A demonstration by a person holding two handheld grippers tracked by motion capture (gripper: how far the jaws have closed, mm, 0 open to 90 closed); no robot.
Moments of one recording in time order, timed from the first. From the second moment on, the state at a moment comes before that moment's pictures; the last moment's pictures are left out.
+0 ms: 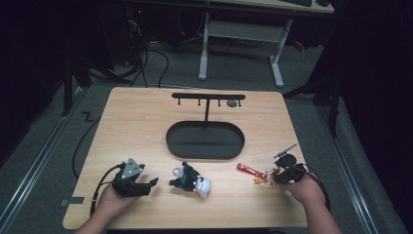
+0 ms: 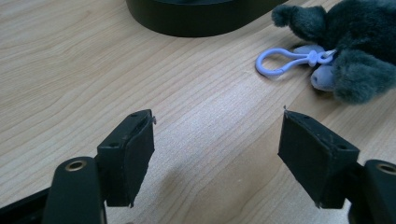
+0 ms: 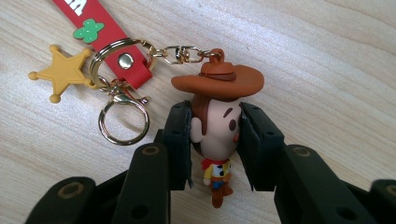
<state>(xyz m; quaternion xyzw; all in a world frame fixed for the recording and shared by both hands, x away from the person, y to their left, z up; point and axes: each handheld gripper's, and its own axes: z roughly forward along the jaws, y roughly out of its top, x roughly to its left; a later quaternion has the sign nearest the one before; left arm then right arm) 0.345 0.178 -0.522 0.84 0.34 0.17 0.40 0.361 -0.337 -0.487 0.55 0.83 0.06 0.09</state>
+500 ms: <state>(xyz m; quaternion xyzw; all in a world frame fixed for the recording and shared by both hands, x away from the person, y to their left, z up) 0.345 0.175 -0.522 0.84 0.33 0.17 0.39 0.355 -0.329 -0.462 0.54 0.83 0.08 0.08</state>
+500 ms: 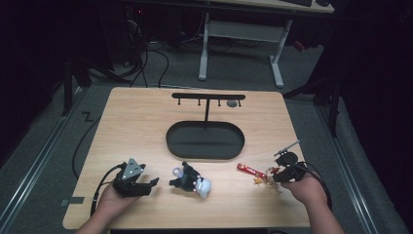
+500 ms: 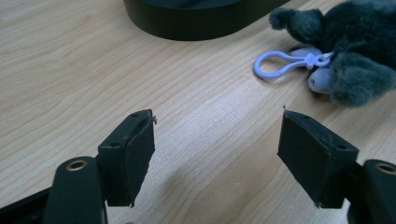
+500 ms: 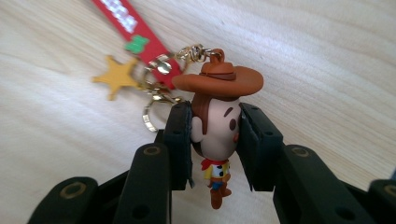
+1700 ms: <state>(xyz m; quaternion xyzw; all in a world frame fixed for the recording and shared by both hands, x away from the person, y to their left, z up) 0.339 0.175 -0.520 0.84 0.33 0.17 0.41 0.354 -0.276 -0.330 0.51 0.86 0.07 0.04</state>
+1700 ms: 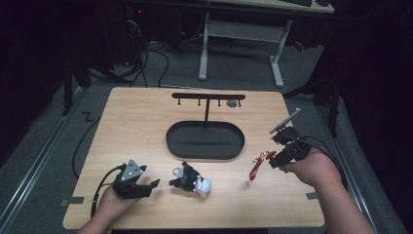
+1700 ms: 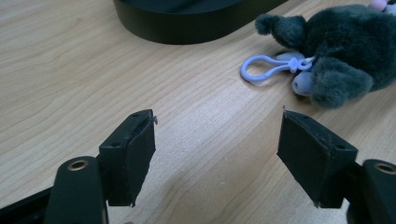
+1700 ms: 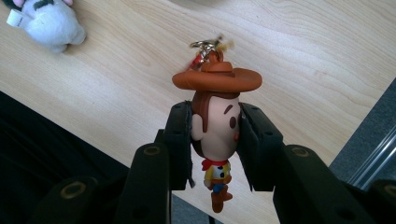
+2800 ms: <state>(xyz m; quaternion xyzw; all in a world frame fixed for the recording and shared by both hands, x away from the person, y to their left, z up) 0.338 0.185 -0.518 0.83 0.34 0.16 0.42 0.404 -0.251 -0.305 0.51 0.85 0.09 0.08</state>
